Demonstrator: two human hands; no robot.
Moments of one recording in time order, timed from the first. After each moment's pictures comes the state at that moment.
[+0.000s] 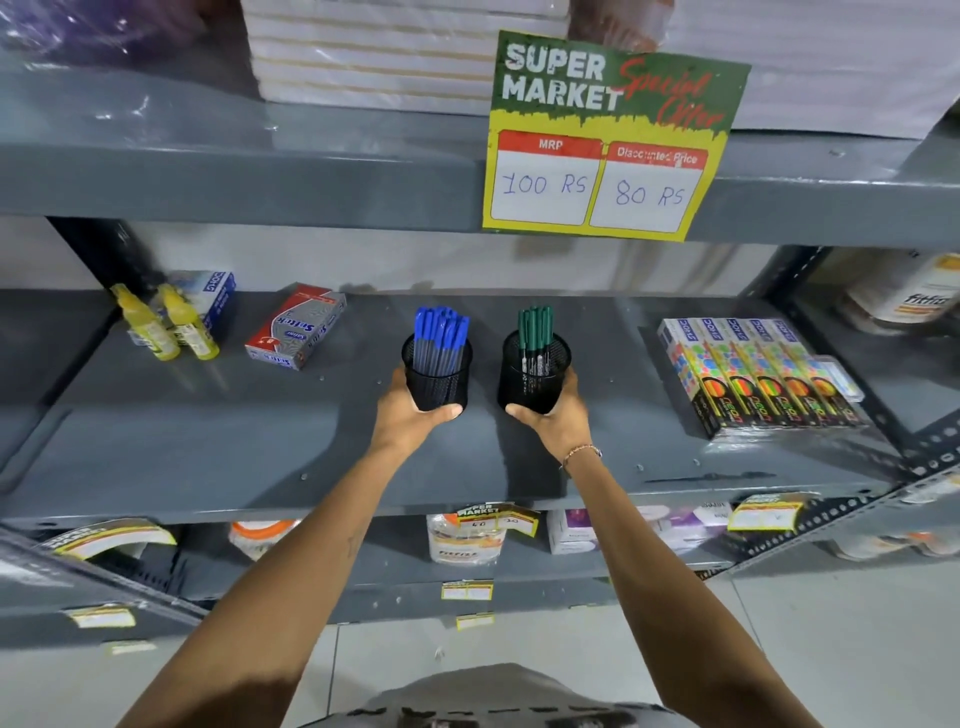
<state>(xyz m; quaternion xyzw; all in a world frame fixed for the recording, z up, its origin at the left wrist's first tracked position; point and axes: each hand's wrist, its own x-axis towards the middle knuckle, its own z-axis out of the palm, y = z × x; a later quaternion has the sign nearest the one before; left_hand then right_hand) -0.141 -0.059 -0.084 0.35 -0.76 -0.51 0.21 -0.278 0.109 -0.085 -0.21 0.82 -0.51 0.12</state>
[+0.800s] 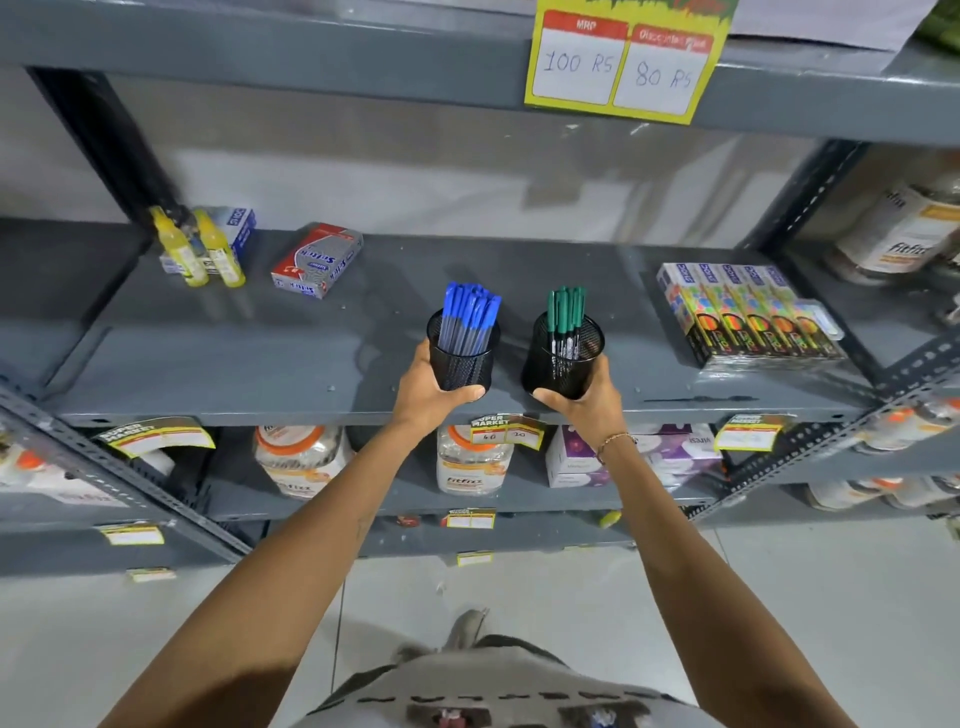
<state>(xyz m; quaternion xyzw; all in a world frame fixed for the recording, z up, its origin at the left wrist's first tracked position) -0.073 0.002 -0.085 0.31 -0.77 -0.54 0.16 -0.208 0.186 -0.082 -0.22 0.84 -0.48 0.12</state>
